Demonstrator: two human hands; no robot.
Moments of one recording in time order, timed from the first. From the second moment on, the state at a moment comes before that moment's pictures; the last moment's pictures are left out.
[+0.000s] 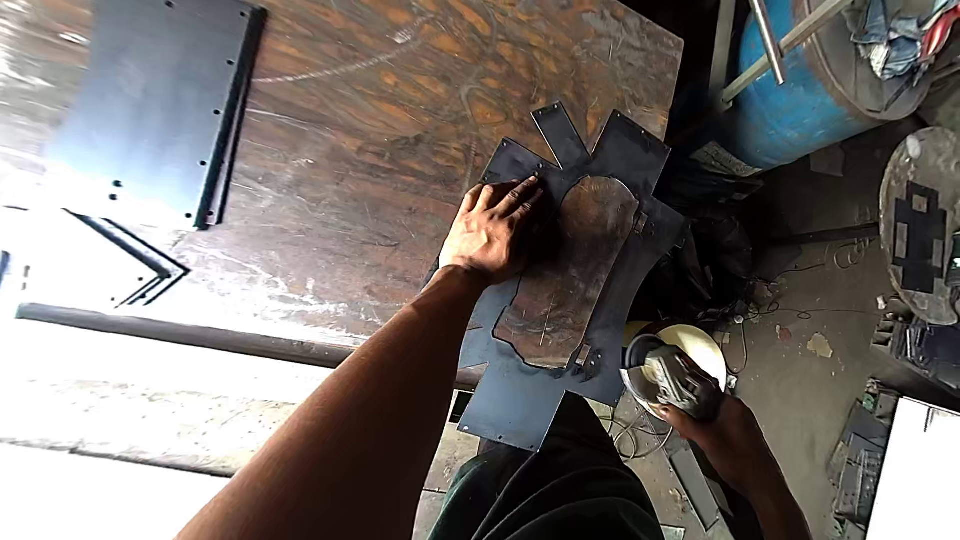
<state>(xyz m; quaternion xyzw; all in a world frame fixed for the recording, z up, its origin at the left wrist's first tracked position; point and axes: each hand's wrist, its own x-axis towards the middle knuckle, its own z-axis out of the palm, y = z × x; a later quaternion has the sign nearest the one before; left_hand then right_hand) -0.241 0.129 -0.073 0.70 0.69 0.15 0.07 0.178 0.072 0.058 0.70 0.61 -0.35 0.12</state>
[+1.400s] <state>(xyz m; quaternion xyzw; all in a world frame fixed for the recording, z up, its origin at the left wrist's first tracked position) -0.109 0.021 -0.082 0.67 0.75 0.04 0.00 0.353 -0.028 0.016 0.49 0.13 -0.80 -0.33</state>
